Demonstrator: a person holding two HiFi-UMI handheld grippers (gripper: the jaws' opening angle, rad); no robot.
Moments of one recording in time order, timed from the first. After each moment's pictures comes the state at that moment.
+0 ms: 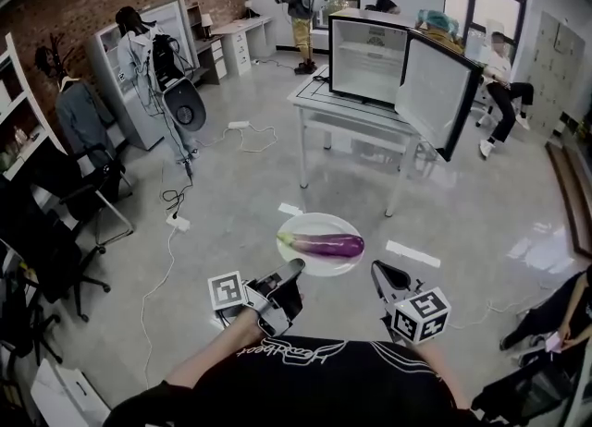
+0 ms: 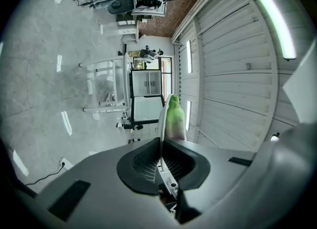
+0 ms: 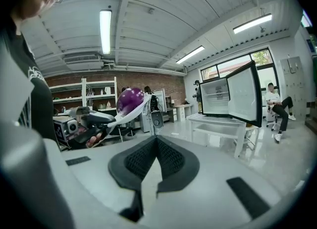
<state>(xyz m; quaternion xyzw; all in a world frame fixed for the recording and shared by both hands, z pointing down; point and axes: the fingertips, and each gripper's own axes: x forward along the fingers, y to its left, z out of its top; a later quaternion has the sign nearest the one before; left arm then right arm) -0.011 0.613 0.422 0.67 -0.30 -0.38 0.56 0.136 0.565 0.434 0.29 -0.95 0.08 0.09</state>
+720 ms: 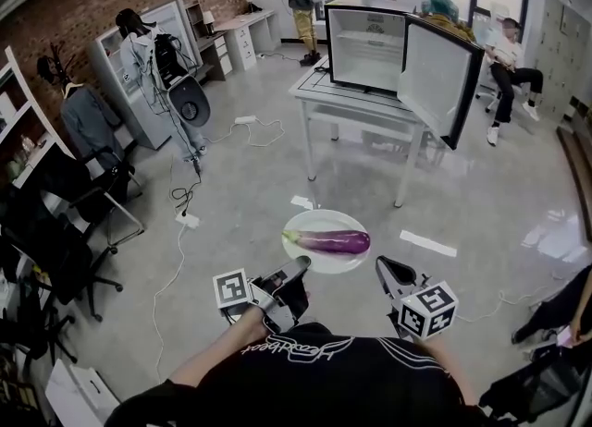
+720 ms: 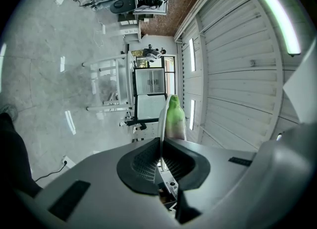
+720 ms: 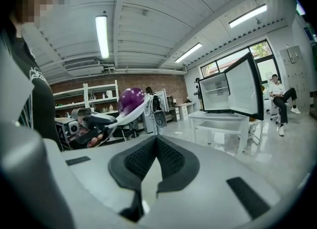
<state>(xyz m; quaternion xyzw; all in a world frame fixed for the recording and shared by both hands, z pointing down) 0.013 0.601 0.428 0.66 -0.32 -0.37 0.57 0.156 0.552 0.445 0.27 -0.95 0.11 0.08</state>
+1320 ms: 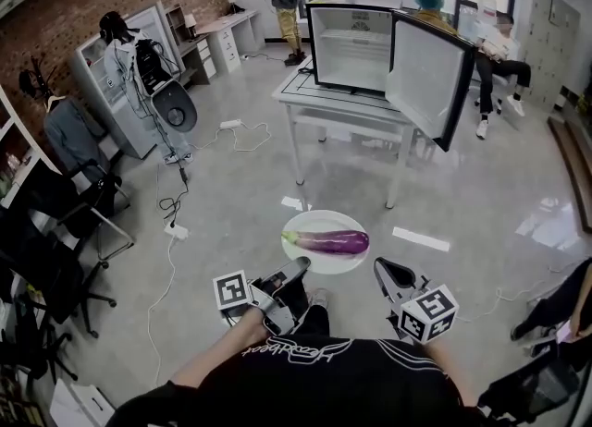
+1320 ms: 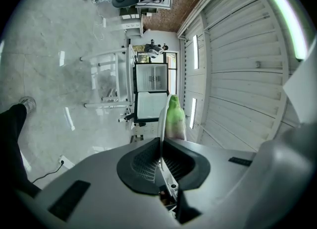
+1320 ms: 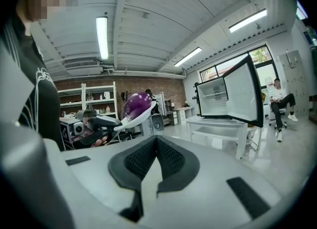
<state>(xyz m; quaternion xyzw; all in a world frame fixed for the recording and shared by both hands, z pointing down) 0.016 0.539 0.439 0.66 -0.30 -0.36 0.59 0.159 0.505 0.444 0.28 -0.95 0.08 0.06</state>
